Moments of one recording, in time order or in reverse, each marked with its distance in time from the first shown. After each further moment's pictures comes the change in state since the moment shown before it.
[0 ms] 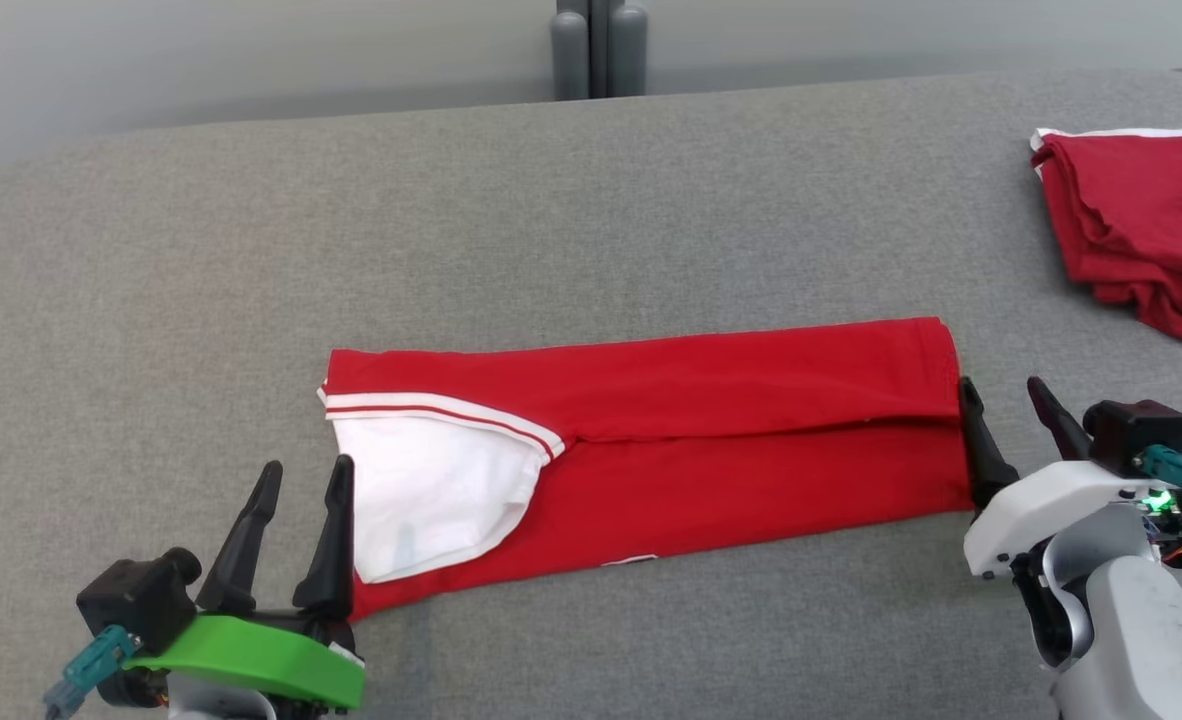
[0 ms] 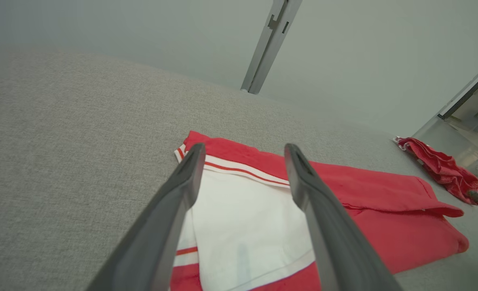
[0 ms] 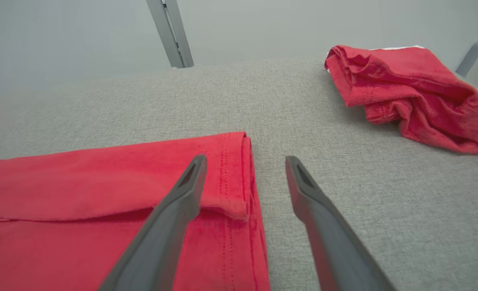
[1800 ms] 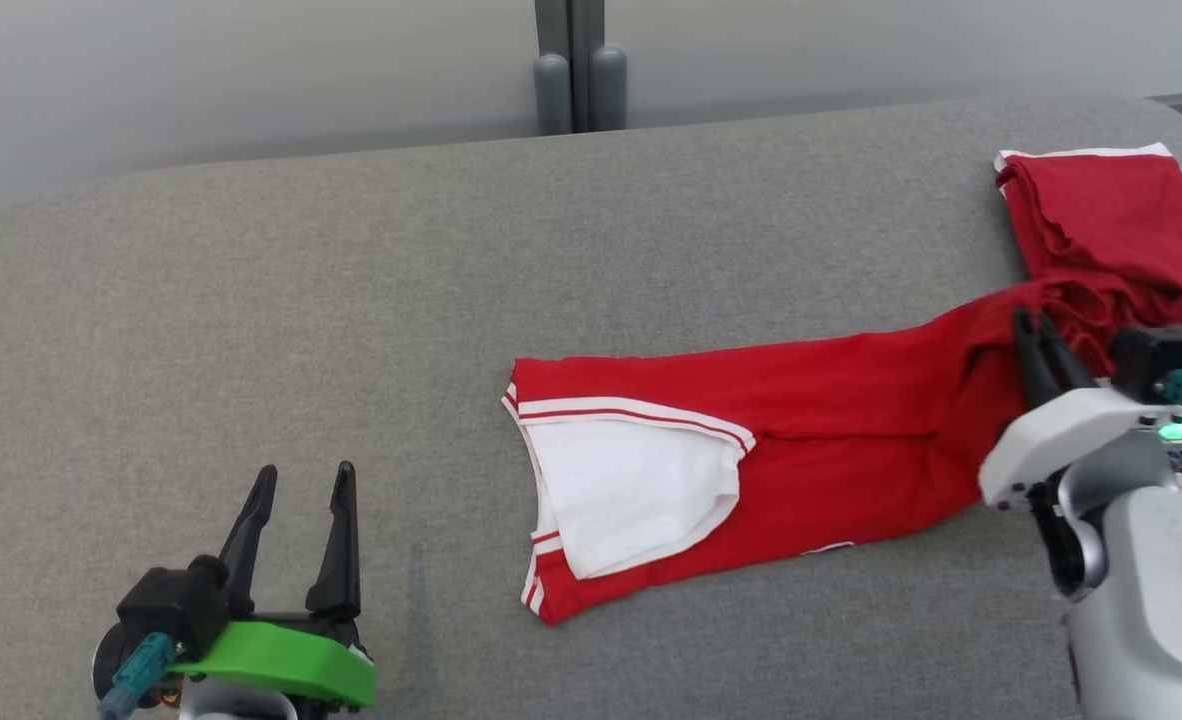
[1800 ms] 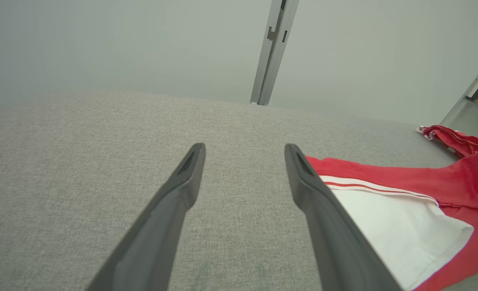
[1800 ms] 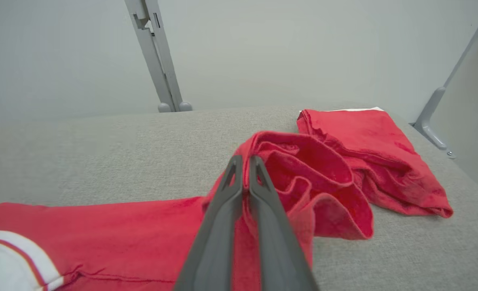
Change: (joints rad) left arm 0.013 -0.175 0.176 0.128 0.331 -0.090 0.000; right arm -0.108 -0.027 -0.040 0.011 -0.055 0.000 0.050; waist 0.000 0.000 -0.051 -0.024
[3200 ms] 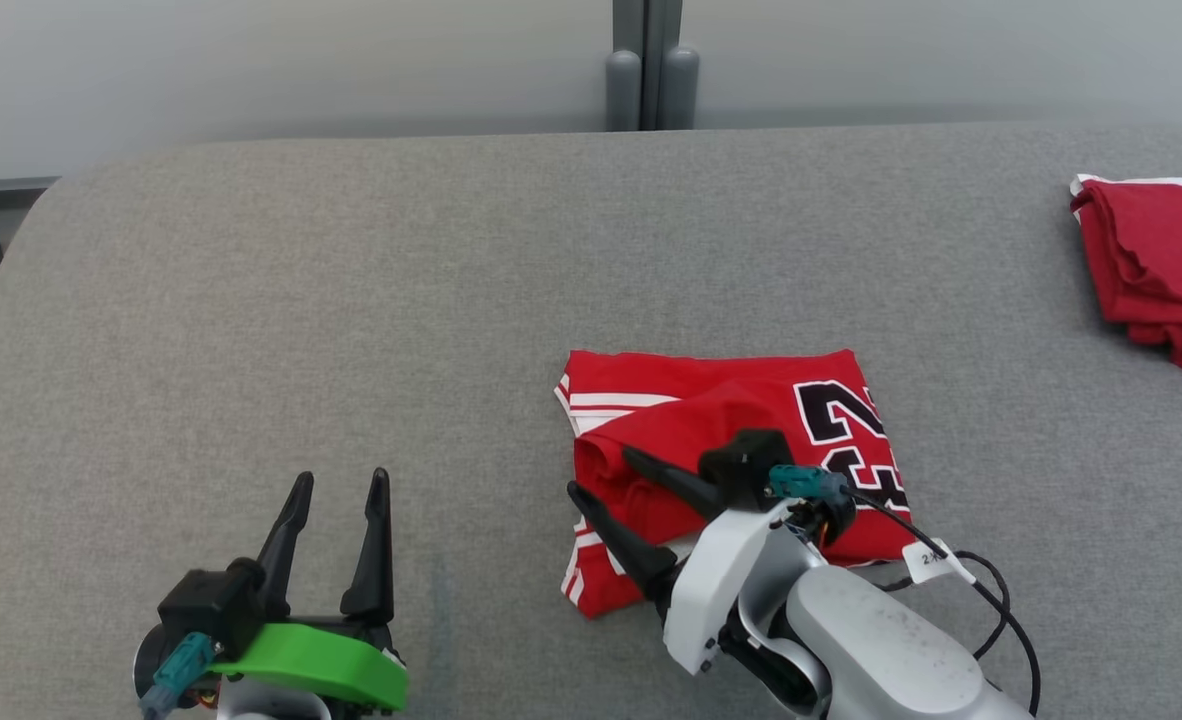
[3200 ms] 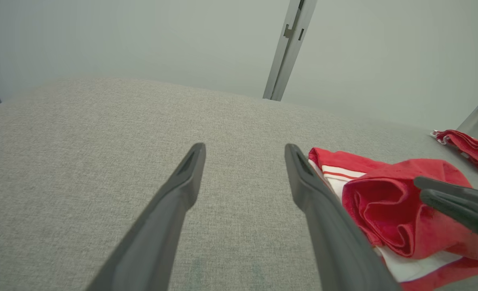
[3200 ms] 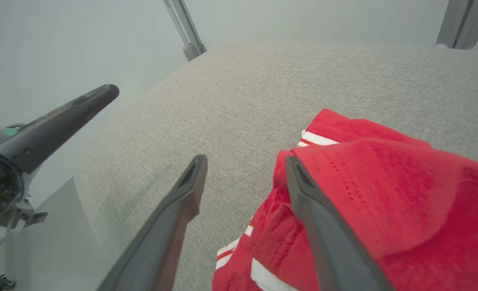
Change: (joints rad) left arm -0.006 -0.090 0.045 0.059 0.071 -0.064 0.000; right arm -0.085 0.041 0.892 0.090 0.449 0.000 -0.055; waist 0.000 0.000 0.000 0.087
